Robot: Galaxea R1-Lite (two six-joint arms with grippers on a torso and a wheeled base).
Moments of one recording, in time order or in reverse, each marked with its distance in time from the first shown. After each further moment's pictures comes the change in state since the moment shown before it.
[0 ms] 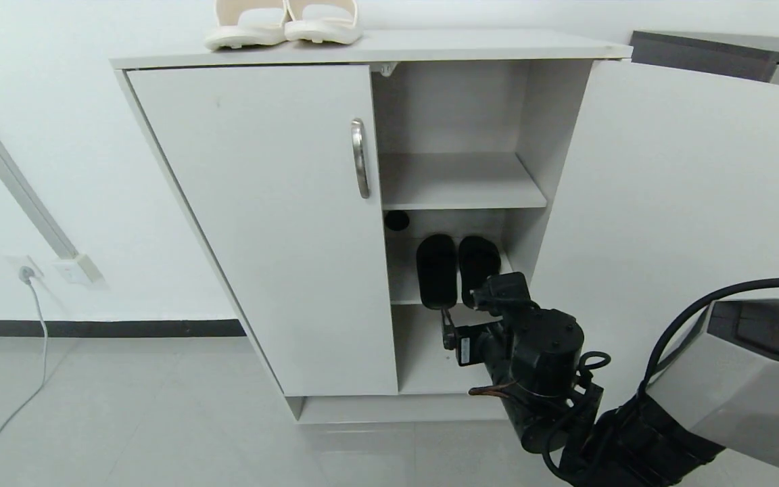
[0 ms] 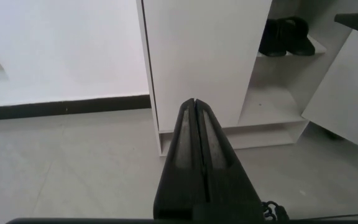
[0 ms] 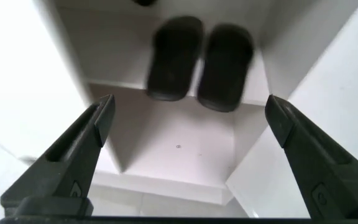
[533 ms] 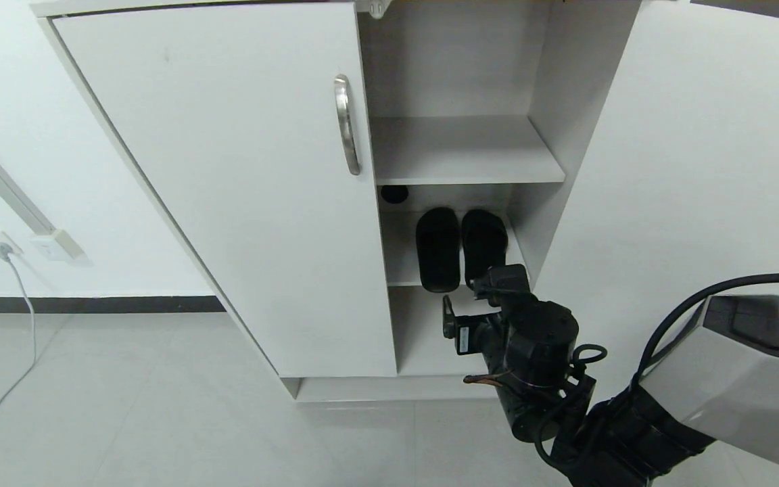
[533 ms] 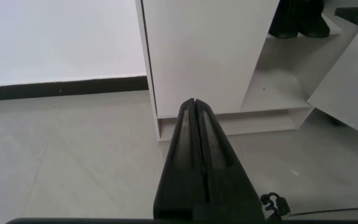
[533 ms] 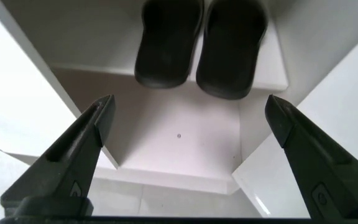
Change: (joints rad) left arm 0.001 0.000 0.000 0.000 0.000 -0.004; right arm -0.005 0.015 -0.053 0.007 -0.056 0.000
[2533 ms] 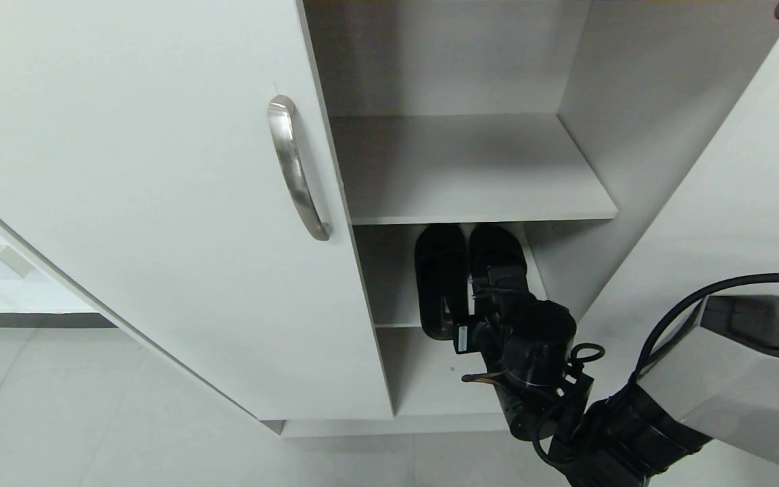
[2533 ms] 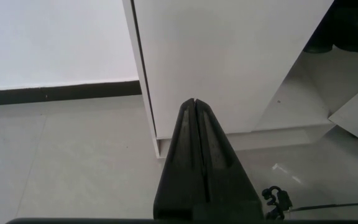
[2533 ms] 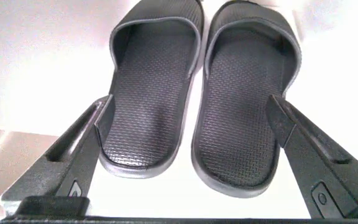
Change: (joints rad) left arm 0.000 0.000 0.000 0.000 0.000 -0.002; right arm 0.000 0.004 -0.009 0.006 0.001 0.001
